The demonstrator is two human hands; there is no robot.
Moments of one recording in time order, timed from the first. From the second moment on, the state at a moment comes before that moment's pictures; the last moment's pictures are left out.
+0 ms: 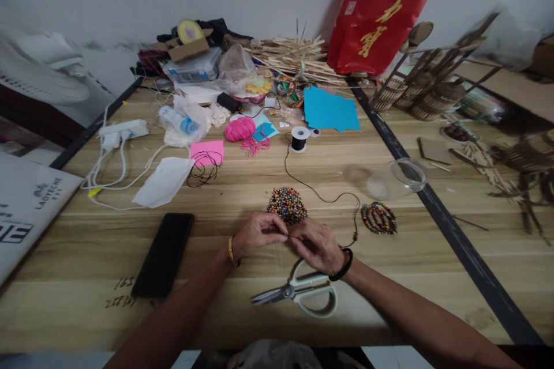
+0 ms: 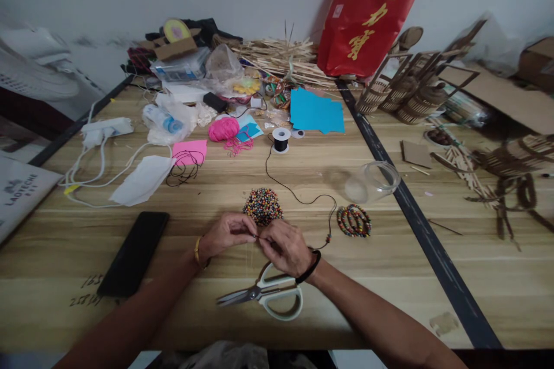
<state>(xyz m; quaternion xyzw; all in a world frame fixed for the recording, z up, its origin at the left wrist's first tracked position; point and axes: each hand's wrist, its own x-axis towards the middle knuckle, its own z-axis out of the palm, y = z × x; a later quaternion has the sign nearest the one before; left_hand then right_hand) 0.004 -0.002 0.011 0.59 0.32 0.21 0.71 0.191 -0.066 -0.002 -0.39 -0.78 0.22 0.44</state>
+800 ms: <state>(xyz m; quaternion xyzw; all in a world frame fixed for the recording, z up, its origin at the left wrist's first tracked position) 0.004 -0.001 0.010 0.60 0.31 0.22 0.71 0.190 -0.065 -0.003 -0.38 -0.79 0.19 0.45</state>
